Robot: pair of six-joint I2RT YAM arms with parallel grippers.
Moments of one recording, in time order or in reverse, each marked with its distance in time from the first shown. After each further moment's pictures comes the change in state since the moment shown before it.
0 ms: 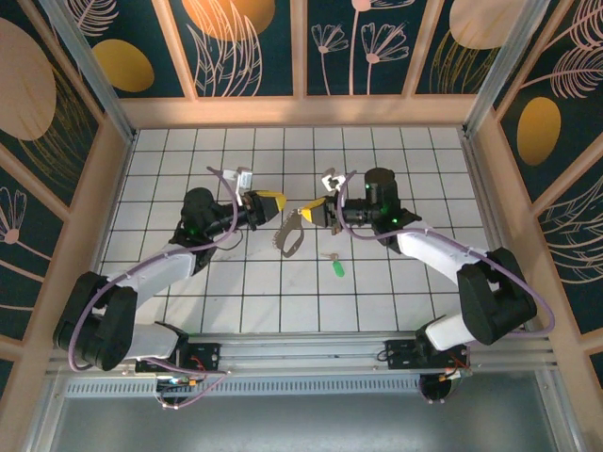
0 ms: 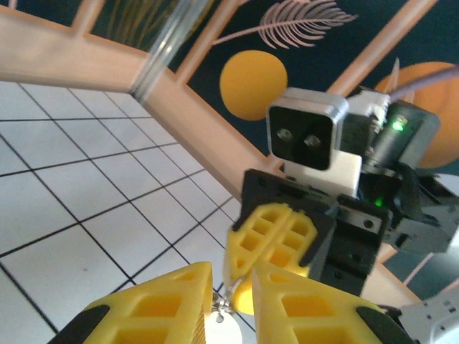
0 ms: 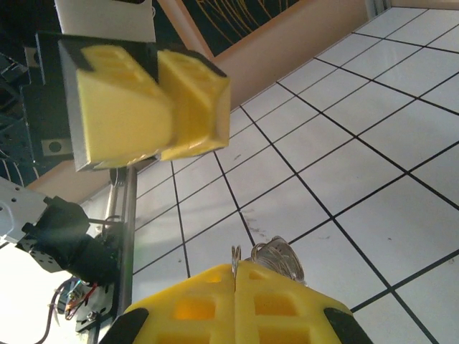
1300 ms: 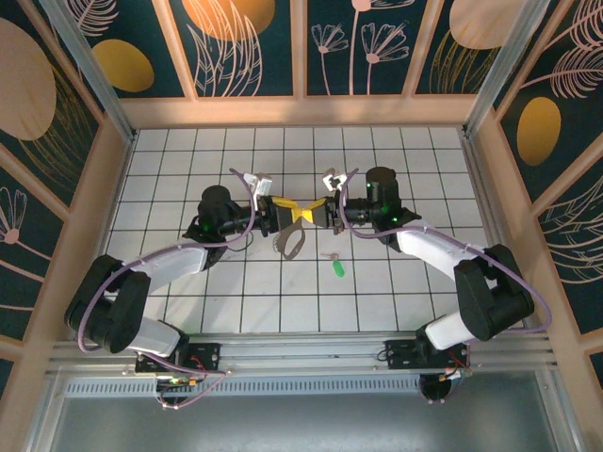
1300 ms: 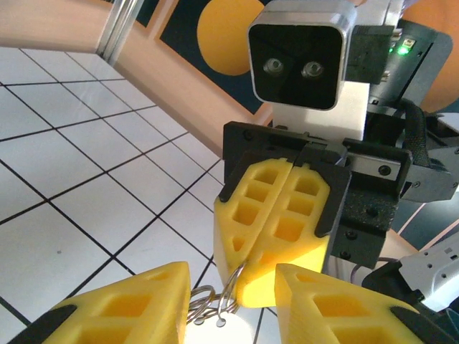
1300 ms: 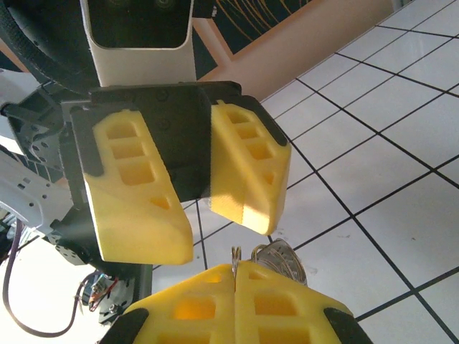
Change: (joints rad) left arm -0.061 0.111 0.048 -0.031 0.053 0.108; right arm -0.013 0.024 0.000 0.032 -0.074 0.030
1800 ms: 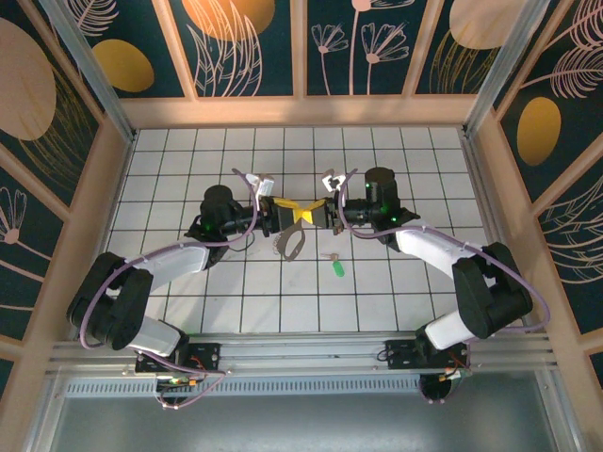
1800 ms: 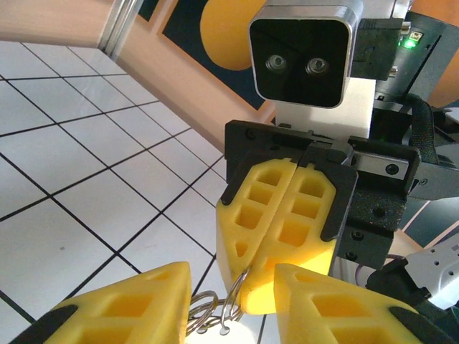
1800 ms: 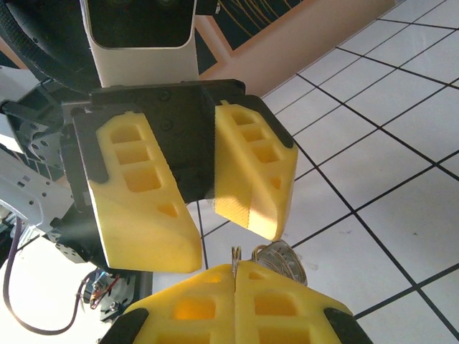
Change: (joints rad) left arm -0.008 0.016 0.008 -0.005 -0.003 0.012; right arm 0.000 0.013 0.000 0.000 -0.003 0.000
